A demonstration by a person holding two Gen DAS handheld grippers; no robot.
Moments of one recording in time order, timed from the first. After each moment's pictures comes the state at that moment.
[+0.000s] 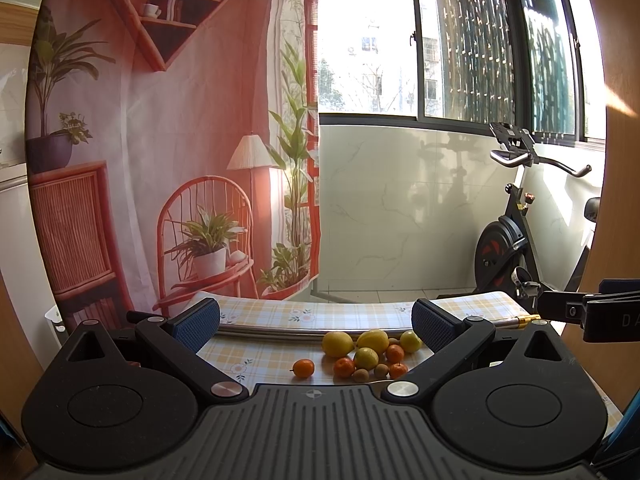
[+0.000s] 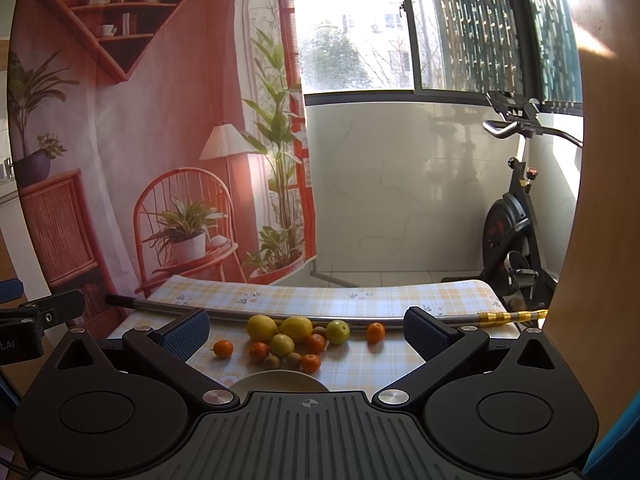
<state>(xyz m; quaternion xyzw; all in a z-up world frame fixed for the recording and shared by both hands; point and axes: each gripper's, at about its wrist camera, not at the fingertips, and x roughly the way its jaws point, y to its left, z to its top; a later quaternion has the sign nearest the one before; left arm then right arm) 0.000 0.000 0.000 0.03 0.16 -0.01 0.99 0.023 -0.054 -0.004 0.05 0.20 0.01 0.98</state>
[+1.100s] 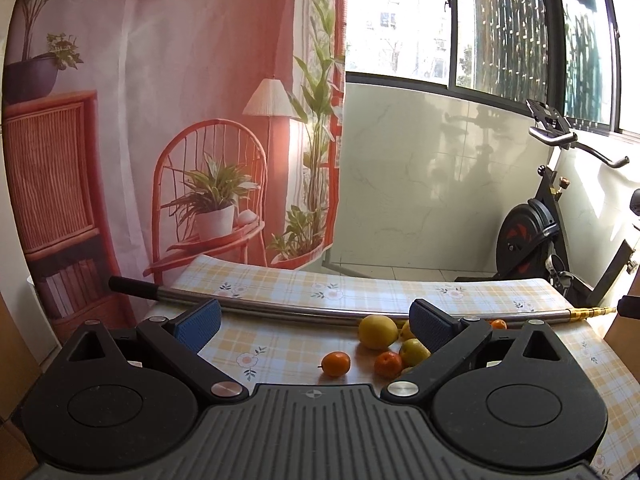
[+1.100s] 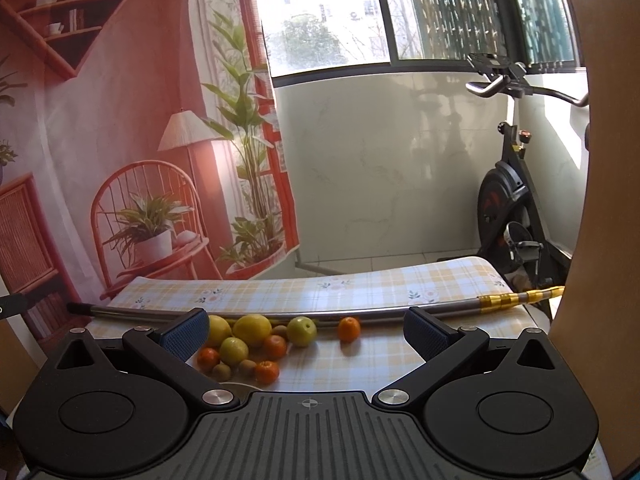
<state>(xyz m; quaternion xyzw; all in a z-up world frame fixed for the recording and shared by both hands) 0.134 0.064 -0.047 -0.03 0.13 0.00 0.99 0.124 -0.127 -0.091 0.09 0.22 0.00 0.97</state>
